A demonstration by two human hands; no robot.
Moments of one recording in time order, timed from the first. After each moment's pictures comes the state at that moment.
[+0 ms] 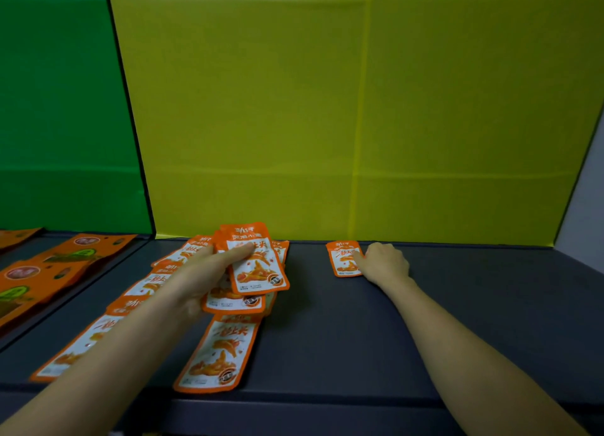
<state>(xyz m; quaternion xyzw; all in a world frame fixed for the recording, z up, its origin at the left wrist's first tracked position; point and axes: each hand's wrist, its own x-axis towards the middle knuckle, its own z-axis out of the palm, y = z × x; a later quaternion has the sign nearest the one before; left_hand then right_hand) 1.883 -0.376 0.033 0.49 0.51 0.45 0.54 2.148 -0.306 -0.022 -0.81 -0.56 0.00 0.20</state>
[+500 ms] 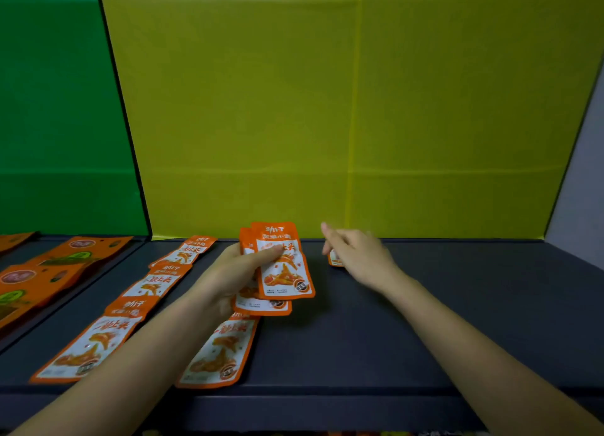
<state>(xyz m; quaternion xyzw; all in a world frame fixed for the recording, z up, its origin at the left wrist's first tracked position) 1.914 -0.381 0.027 0.53 0.46 0.43 0.57 2.108 -0.361 0.013 -0.65 -0.68 0.07 0.35</state>
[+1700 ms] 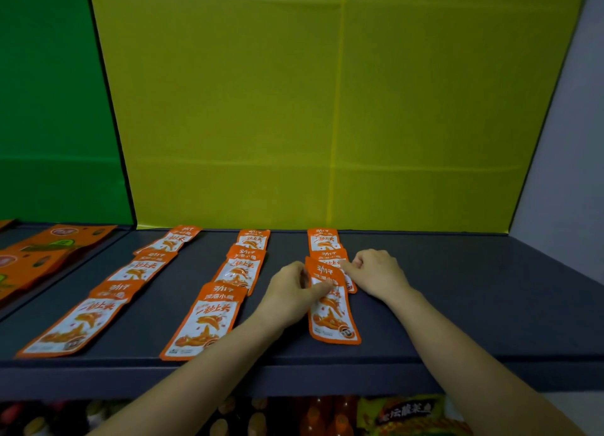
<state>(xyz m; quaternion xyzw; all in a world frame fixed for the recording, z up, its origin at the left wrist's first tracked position) 1.982 -0.408 -0.018 0.70 0.49 0.33 0.41 2.154 -0.380 -0.027 -0.76 -0.60 0.03 0.23</state>
